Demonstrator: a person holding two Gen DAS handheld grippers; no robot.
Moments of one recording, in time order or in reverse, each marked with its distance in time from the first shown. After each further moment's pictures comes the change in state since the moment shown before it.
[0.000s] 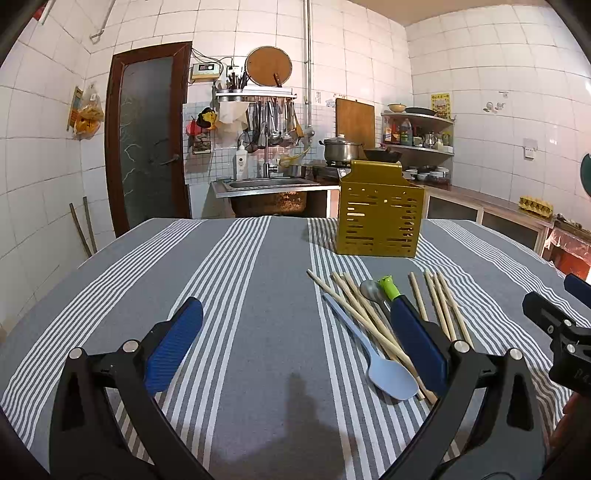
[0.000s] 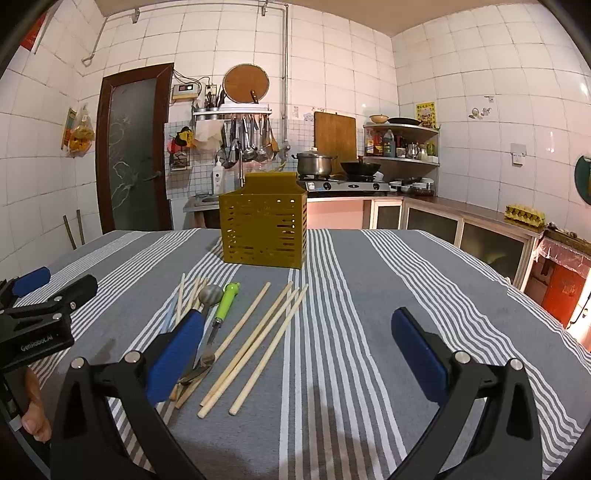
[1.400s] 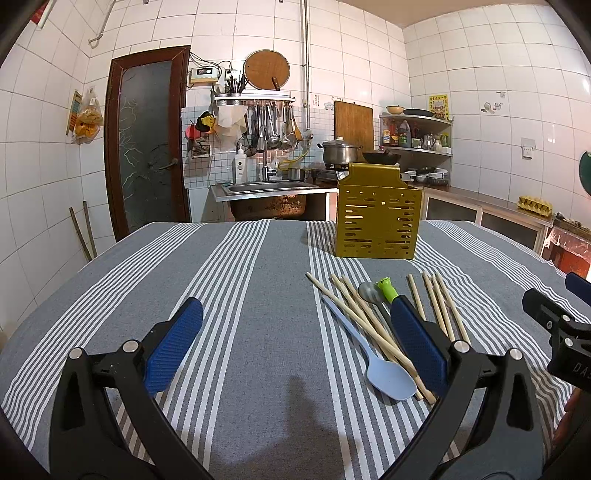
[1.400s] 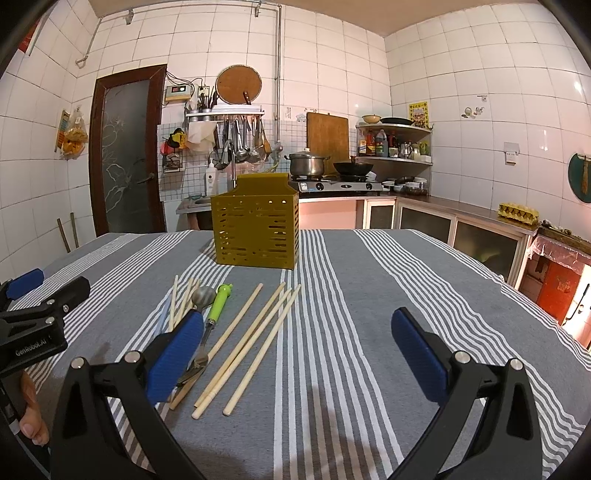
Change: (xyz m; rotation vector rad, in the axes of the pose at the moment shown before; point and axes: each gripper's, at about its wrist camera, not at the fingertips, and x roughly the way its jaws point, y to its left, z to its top) left arm -0.005 0.000 0.005 0.006 -0.009 -0.002; right arm -0.003 -0.005 0.001 0.009 -0.003 -0.023
